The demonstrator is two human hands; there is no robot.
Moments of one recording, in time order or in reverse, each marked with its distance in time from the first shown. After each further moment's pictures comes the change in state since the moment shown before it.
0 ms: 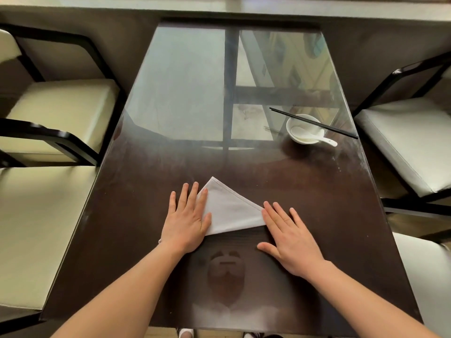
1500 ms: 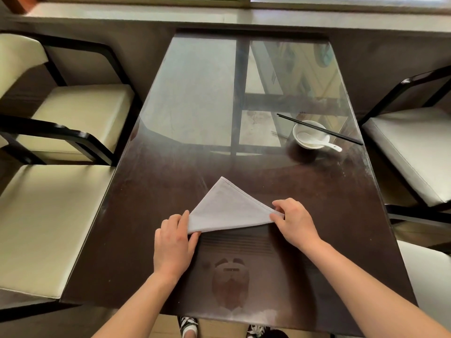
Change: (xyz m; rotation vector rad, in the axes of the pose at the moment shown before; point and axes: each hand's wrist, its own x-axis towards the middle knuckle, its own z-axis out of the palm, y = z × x) left_hand -0.078 -0.006 -0.017 -0.175 0.266 -0.224; right_hand 0.038 0.000 -0.032 0.556 0.146 0.351
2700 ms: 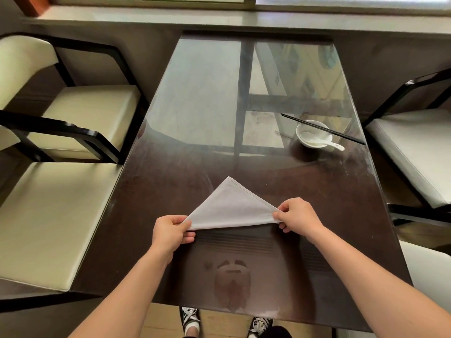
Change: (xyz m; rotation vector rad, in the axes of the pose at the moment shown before) left_hand 0.021 -0.012 -0.015 -1.060 -0.212 -0.789; right_hand 0.007 -0.012 -0.018 0.181 -0.241 0.290
